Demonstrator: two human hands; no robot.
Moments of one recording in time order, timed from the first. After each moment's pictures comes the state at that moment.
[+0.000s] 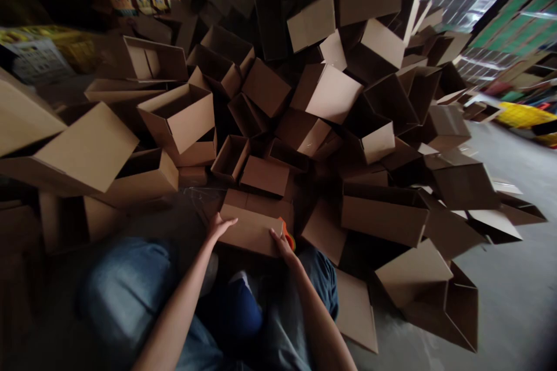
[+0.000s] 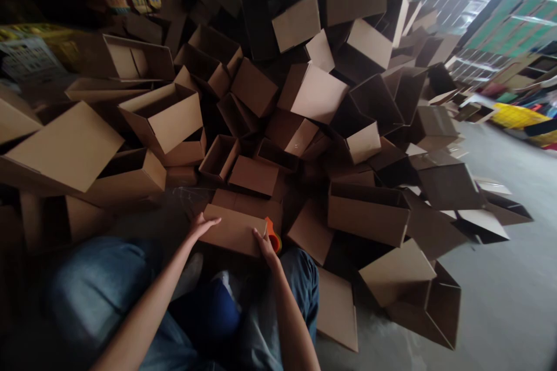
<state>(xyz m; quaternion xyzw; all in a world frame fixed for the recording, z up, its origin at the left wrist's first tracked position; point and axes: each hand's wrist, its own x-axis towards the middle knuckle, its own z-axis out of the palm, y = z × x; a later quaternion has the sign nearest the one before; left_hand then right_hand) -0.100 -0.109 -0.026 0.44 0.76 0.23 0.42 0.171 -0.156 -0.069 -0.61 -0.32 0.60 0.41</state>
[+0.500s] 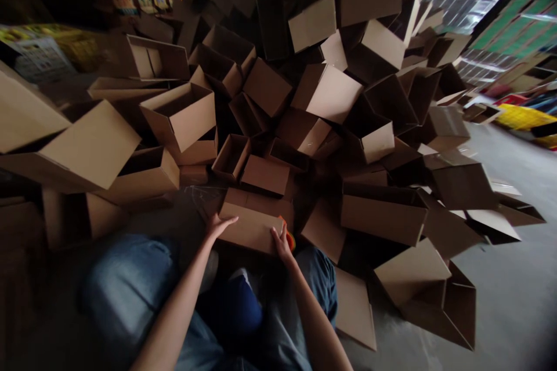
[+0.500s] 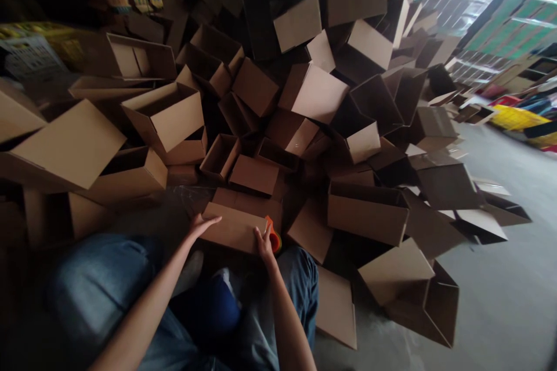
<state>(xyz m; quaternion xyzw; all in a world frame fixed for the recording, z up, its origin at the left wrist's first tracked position) -0.106 -0.118 -0.028 0.43 0.75 0.27 0.43 0.161 -0.166 -0.059 -0.64 -0.34 0.52 0.44</state>
